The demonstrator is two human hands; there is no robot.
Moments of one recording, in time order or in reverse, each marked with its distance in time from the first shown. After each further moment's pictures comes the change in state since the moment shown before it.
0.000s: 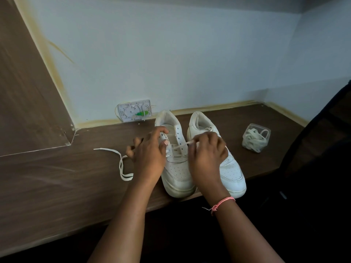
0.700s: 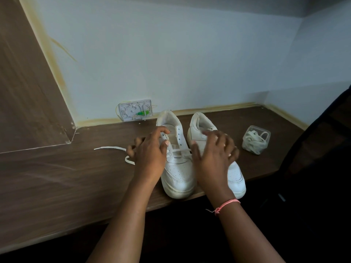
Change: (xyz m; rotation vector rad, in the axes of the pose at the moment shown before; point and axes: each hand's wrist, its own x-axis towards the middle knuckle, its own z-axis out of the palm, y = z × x) left_hand 0.002 -0.002 0.005 -0.053 0.036 0.004; right_hand 0.003 0.013 -0.008 -0.165 0.049 -0.036
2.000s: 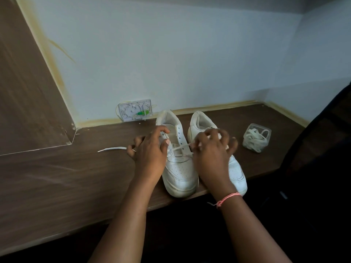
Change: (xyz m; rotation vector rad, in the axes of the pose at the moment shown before) left_hand -0.001 0.000 0.000 -0.025 0.001 0.007; right_hand 0.010 0.002 0.002 -0.115 -0.030 -0.154
